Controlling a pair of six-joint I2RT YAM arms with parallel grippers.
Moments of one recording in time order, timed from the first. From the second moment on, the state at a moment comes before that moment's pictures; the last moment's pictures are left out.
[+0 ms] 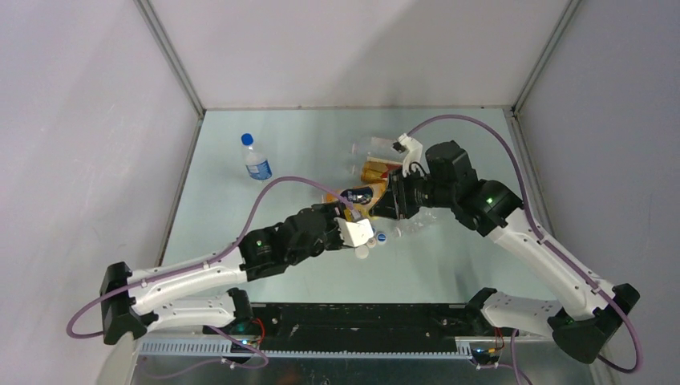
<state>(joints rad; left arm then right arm) -1.14 1.02 0.81 -0.23 -0.28 0.54 0.71 1.12 1.22 -0.67 -0.40 0.36</state>
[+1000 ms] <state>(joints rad) -0.95 1.06 0.91 -0.41 0.14 0.33 0.68 0.86 1.07 -0.55 -0.47 -0.09</state>
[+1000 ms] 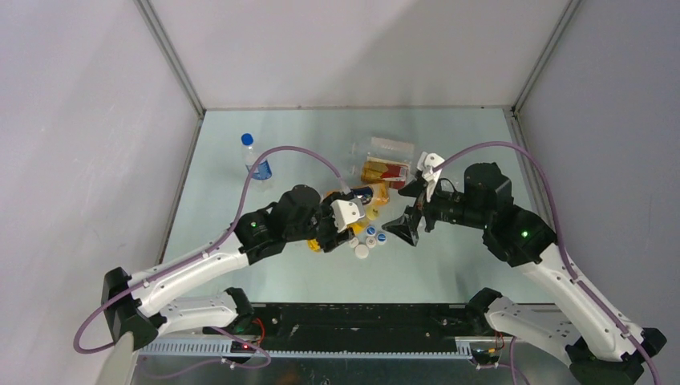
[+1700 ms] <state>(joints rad) -0.95 1.06 0.91 -0.34 0.15 0.28 0.68 0.96 1.05 -0.53 -0.55 -0.11</state>
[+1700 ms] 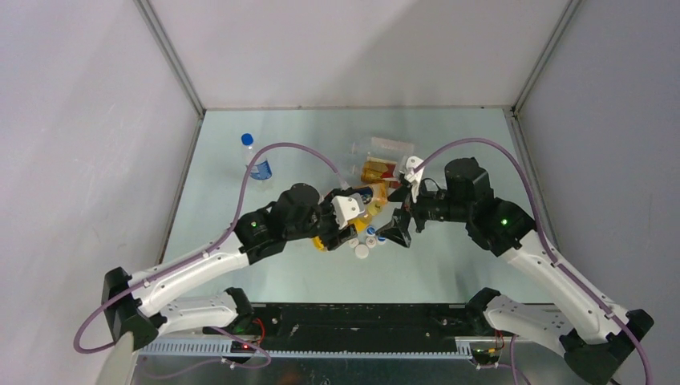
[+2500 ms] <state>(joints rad) -0.95 1.02 0.90 -0.38 0.24 0.32 0.67 1.09 1.19 -0.64 -0.75 -0.46</state>
